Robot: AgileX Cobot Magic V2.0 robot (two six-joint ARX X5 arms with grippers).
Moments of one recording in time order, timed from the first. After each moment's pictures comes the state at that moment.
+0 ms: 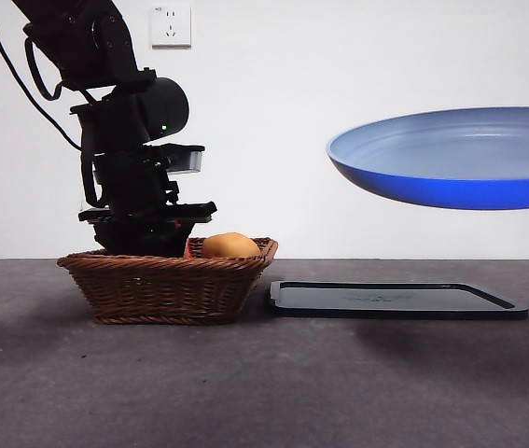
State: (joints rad) left arm -0.40 2.00 1.49 -0.63 0.03 0.09; right arm 0.01 1.03 0.94 -0.88 -0.36 -0.04
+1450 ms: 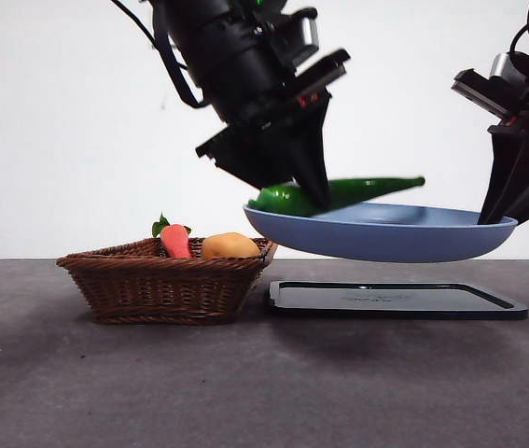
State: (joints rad) left arm -0.73 1.83 1.49 -0.67 0.23 0.03; right arm 0.15 1.40 0.94 -0.66 -0.46 0.24
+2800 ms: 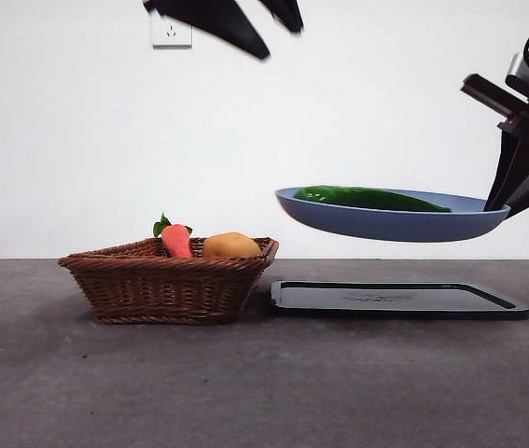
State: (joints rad) left arm -0.73 1.48 1.49 -0.80 0.24 0.06; right arm 0.04 1.49 1.03 -0.58 -0.46 0.31
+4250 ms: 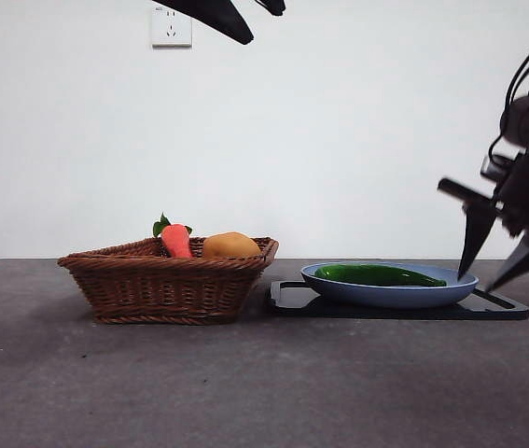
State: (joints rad) left arm -0.72 1.46 1.49 -0.85 0.24 0.07; right arm -0.02 1.94 1.36 -0.58 -0.41 0.32
